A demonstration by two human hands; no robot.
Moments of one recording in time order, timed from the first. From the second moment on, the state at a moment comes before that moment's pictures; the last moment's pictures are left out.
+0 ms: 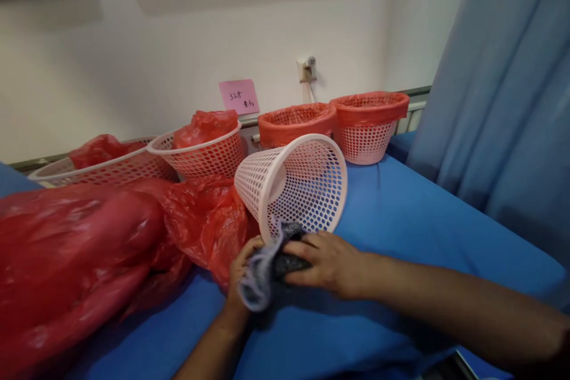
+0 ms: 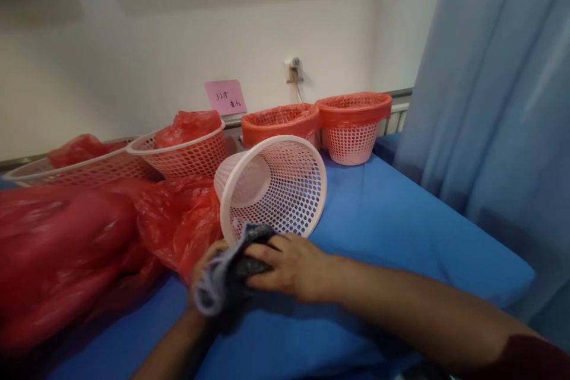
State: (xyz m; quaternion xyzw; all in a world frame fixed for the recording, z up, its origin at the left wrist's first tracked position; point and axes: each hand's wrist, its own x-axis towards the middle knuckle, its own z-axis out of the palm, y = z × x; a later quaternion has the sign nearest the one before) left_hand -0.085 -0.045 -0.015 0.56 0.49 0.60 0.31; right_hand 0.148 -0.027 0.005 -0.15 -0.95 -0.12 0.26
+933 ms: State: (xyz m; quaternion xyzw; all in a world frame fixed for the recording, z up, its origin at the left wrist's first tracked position) left_hand -0.078 -0.052 0.000 0.68 0.41 0.56 0.21; right_hand 0.180 -0.007 -0.020 -0.60 -0.78 0.02 0.18
